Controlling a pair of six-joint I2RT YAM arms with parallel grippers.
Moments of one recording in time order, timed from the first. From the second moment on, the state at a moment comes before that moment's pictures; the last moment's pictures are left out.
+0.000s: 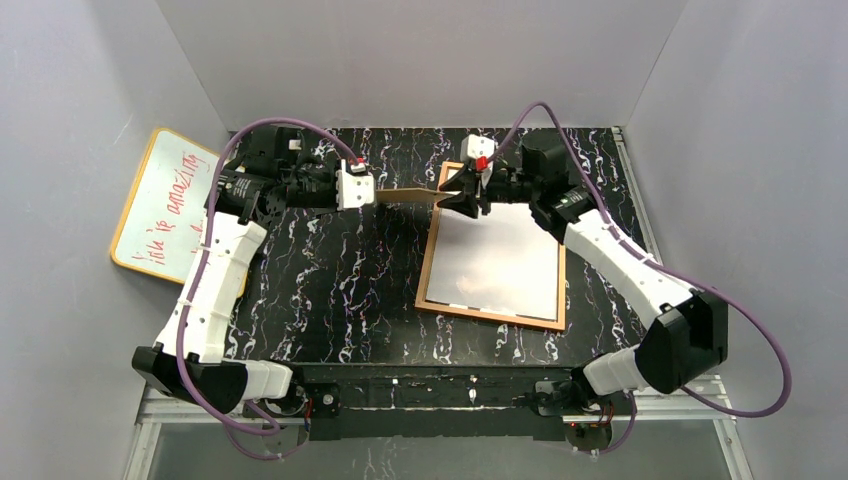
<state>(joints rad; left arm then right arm) -0.28 1.31 1.61 -1.06 0.71 1.23 0.51 1.38 1.23 -0.11 -0.90 -0.42</state>
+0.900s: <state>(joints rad) -0.26 1.30 1.52 -0.38 0.47 0.66 0.30 1.52 1.23 0.23 -0.74 0.56</state>
